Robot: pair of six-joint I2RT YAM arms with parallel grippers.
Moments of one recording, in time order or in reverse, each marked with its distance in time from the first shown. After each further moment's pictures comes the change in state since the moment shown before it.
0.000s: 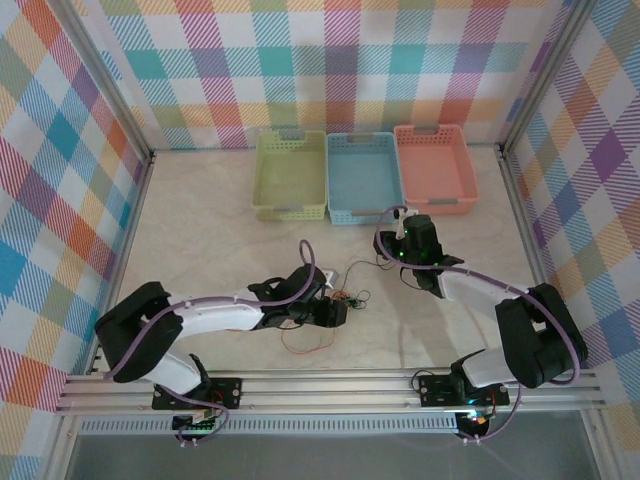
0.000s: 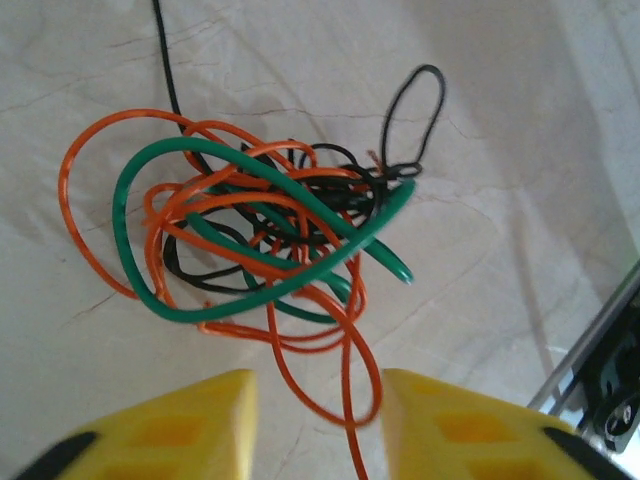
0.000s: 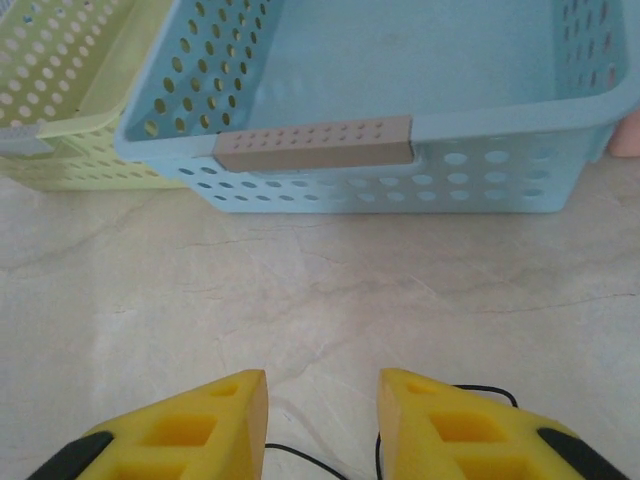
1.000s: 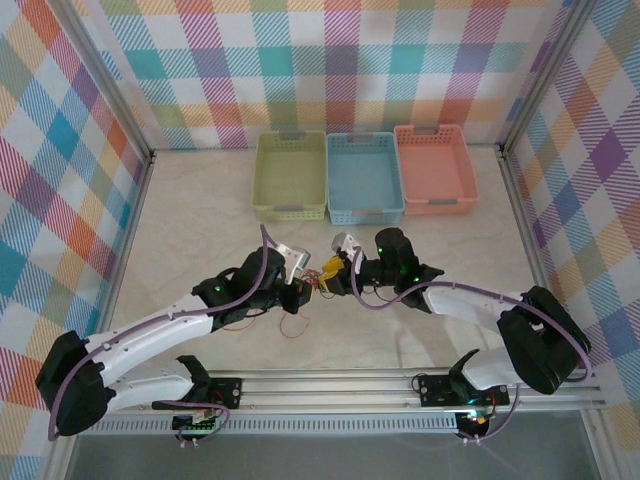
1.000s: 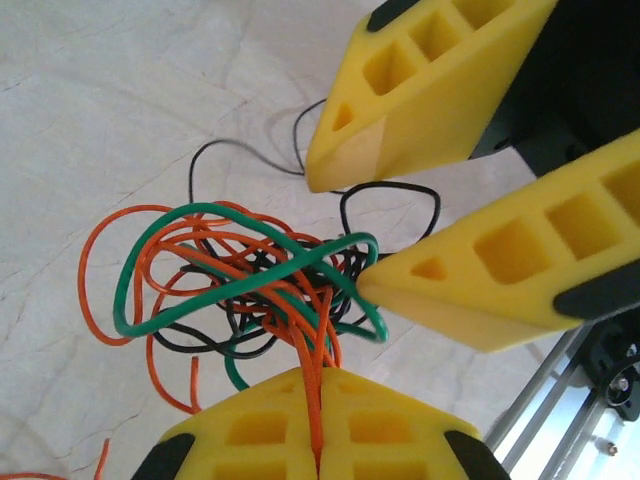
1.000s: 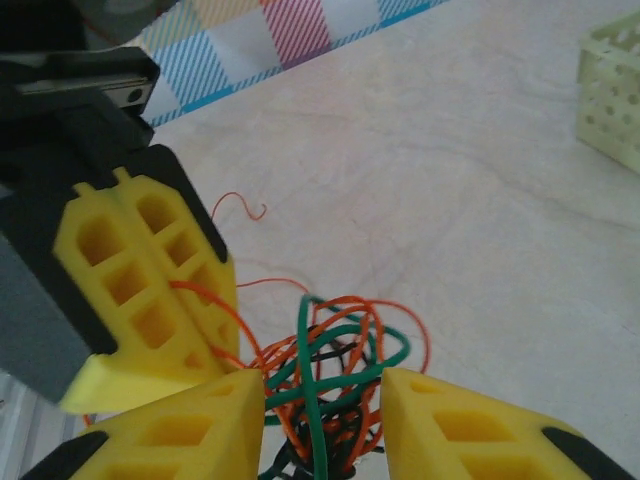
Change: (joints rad) left arm 0.150 -0.452 -0.018 -0.294 -0.057 0.302; right arm 0.258 -0.026 -0.004 0.109 -0.595 -0.422
